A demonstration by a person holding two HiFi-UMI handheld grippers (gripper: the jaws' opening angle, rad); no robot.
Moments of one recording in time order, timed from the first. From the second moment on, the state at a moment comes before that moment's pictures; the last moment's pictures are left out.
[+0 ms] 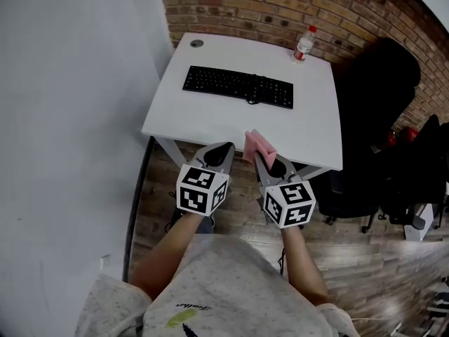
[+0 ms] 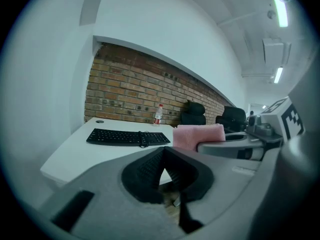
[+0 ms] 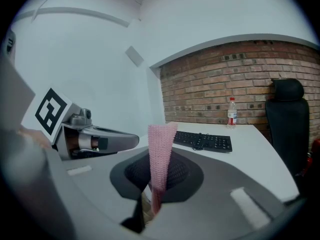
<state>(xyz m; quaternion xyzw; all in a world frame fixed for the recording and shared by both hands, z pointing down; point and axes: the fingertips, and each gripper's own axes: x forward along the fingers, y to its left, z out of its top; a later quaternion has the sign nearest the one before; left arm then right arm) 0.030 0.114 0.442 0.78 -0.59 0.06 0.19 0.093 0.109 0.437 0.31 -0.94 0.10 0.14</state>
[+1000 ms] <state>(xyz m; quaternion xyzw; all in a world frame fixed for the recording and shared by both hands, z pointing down) -0.177 -0.020 0.472 0.75 -0.61 0.06 0.25 -0.143 -0.055 0.445 0.24 -0.94 0.17 0.17</state>
